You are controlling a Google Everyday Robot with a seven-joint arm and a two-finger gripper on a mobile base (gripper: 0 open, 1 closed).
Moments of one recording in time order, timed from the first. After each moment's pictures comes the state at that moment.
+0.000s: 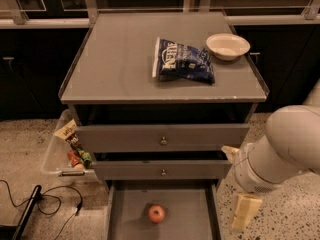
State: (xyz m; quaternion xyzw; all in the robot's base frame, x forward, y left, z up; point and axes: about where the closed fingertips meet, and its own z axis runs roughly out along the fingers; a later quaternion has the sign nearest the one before) arm 0.372 -0.182 0.727 -0.65 0.75 0.04 0.14
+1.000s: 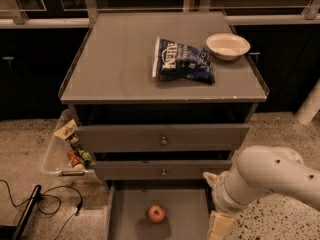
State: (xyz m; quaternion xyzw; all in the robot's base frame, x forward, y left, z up) arm 0.372 -0.156 0.603 -0.64 0.75 0.11 0.14
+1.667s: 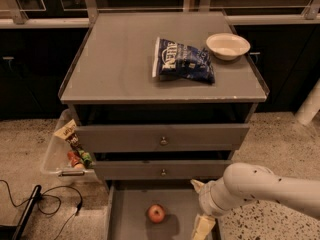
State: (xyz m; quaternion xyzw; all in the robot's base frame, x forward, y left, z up) arm 0.400 -0.126 0.500 -0.62 0.74 0.15 0.18
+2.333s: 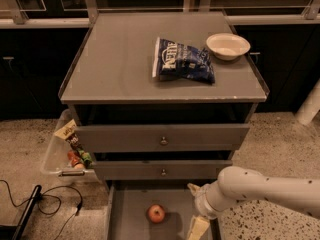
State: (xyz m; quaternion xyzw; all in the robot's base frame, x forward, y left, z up) arm 0.408 -0.119 0.462 -0.62 0.75 0.17 0.18
